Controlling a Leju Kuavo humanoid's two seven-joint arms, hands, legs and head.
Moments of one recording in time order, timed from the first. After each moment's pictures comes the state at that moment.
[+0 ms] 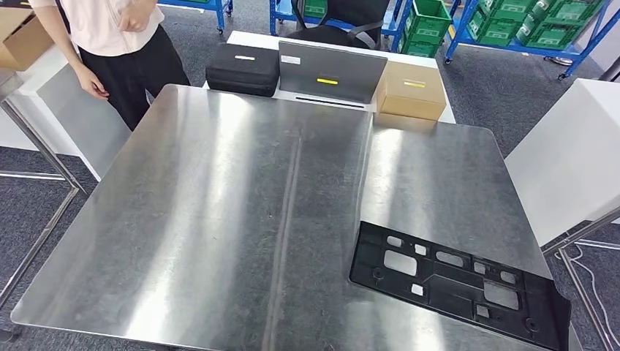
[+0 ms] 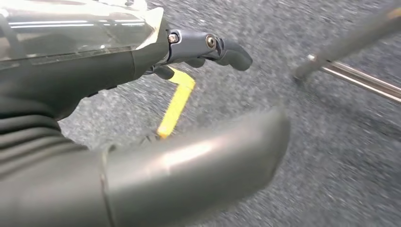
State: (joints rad) left arm -0.14 -0.20 1.14 -0.20 -0.64 0.23 -0.45; right arm -0.10 0.28 -1.45 -0.98 1.54 -0.67 0.00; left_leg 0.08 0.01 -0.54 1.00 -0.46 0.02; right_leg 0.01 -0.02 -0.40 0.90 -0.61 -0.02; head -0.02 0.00
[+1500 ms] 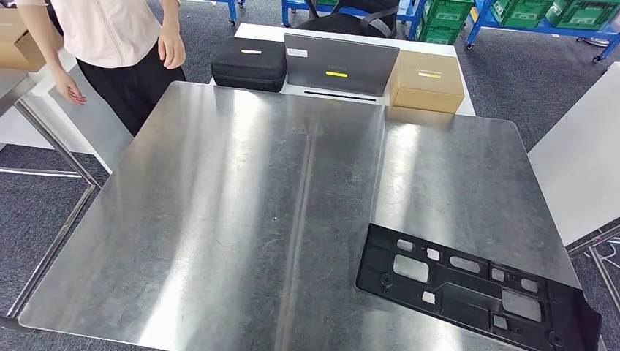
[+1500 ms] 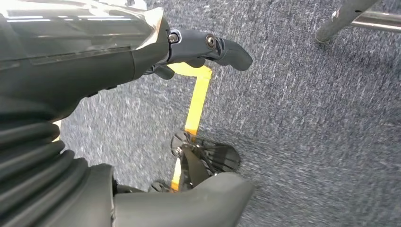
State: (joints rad) left arm -0.09 -0.17 1.09 -0.20 -0.80 0.05 -0.35; right arm 0.00 0.12 -1.51 -0.39 1.30 -0.32 0.00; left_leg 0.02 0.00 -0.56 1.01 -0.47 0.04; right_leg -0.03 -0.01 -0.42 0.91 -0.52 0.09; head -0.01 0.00
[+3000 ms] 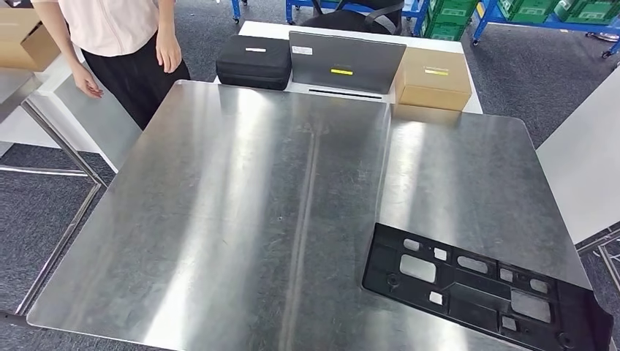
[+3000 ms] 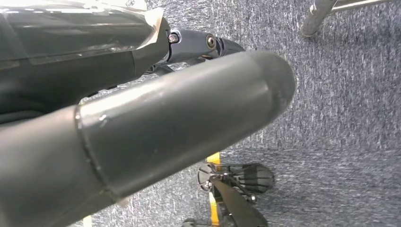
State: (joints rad) left arm -0.07 -0.09 0.94 -0.20 -0.99 -0.02 -0.31; right arm -0.09 0.13 -1.47 -0.21 1.36 -0.25 0.04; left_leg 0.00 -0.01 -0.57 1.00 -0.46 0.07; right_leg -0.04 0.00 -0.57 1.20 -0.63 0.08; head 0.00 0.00
